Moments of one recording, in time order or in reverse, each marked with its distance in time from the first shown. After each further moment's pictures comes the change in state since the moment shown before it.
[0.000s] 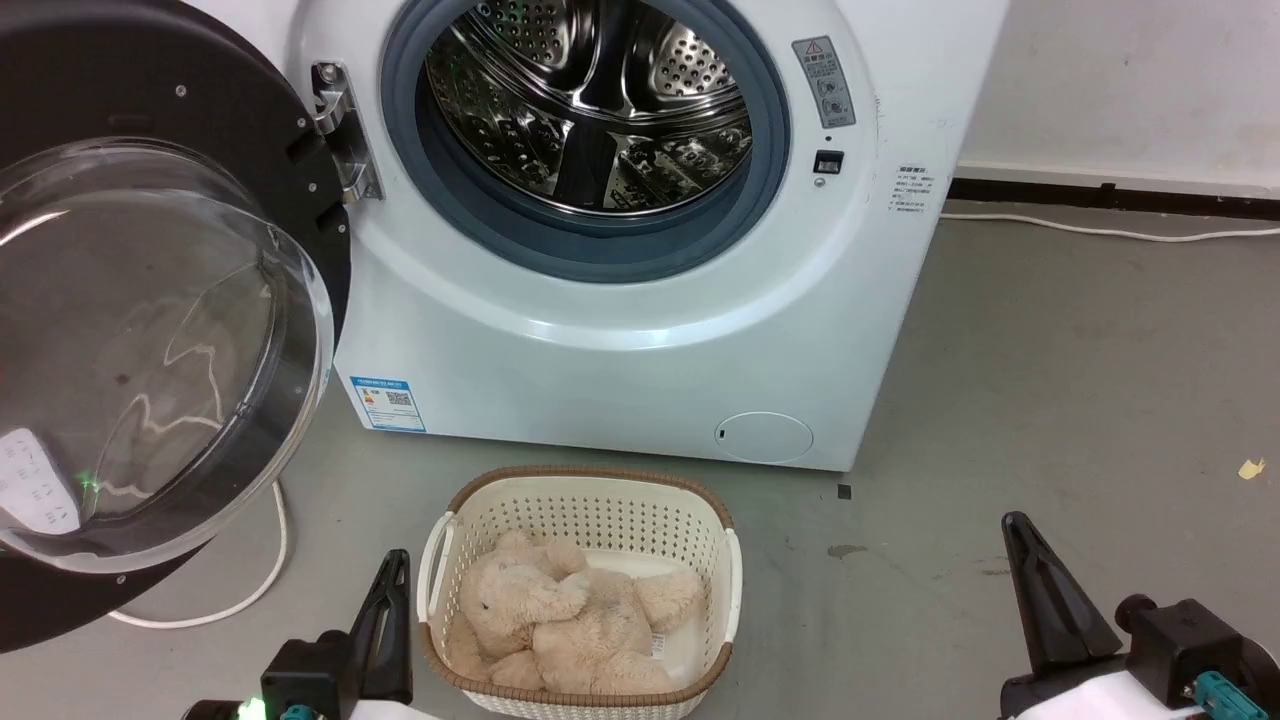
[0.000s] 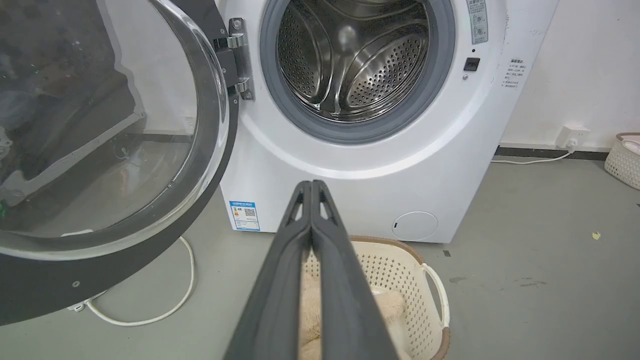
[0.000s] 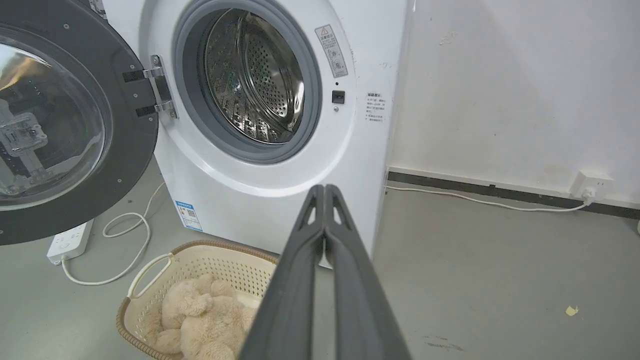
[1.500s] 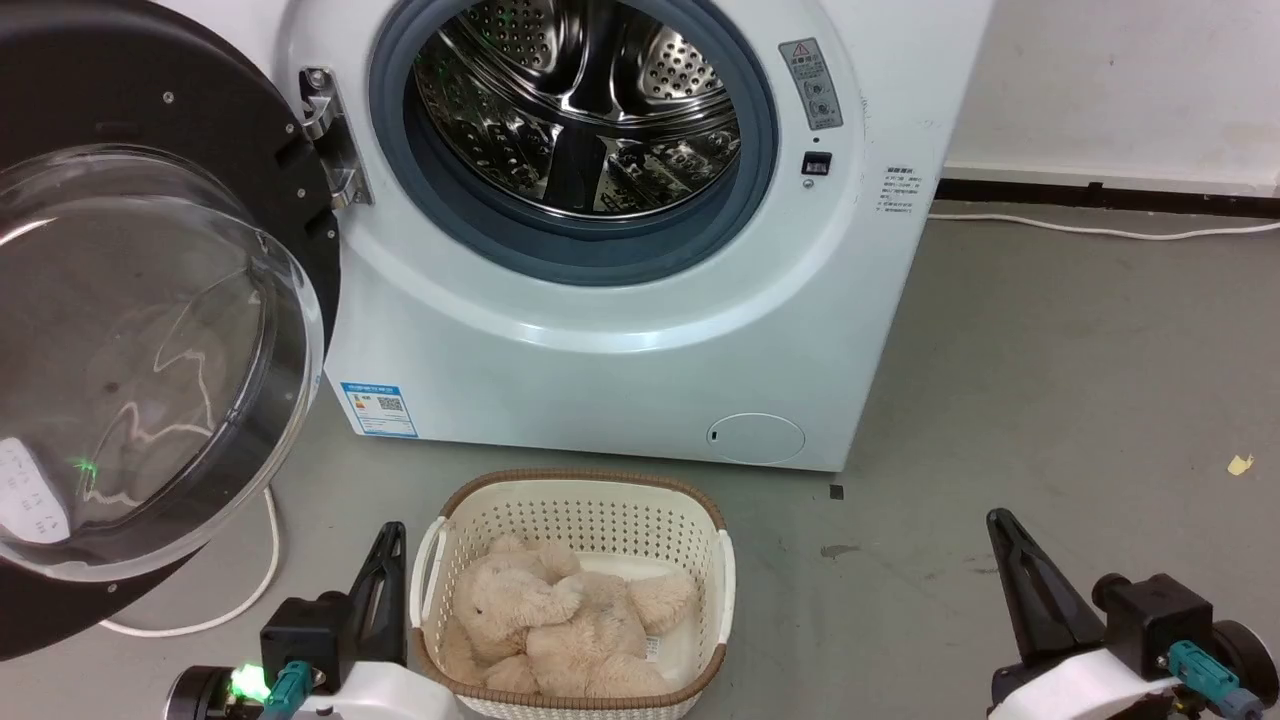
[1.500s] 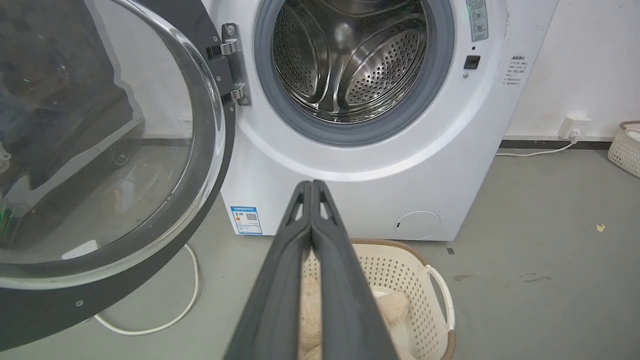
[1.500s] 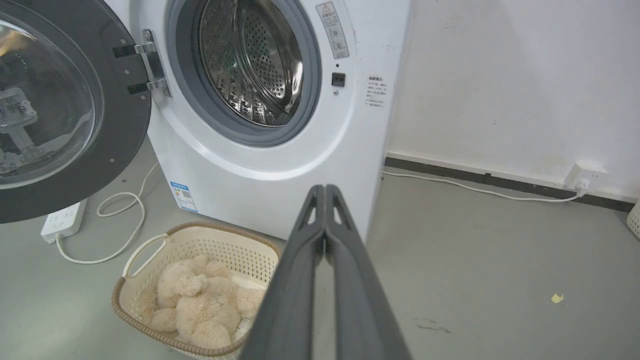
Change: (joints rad) left arm -0.038 -0.047 0.074 -0.025 0.084 -0.061 0.101; right arm -0.026 0.000 0.008 0.002 -0.028 0.000 0.089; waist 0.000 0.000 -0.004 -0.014
